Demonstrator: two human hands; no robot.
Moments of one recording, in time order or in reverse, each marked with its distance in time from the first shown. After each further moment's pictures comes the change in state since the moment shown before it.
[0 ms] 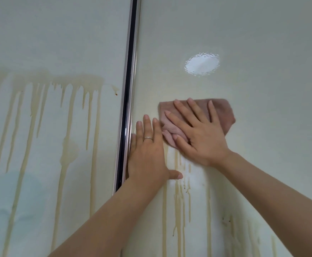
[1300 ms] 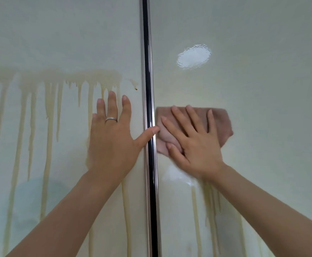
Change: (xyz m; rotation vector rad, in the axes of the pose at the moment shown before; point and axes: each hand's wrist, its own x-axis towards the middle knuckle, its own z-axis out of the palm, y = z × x) left_hand -0.001 -0.095 -0.045 -0.030 0.283 -0.001; right_hand -0.001 -0.080 0.018 -0.041 0.032 0.172
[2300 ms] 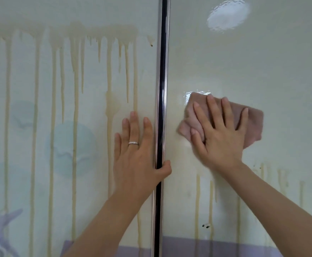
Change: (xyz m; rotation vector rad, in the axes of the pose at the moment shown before) left_hand -0.123 0.000 0.043 0.111 0.019 0.010; right_hand -0.075 -0.008 -0.001 -0.037 0.016 0.171
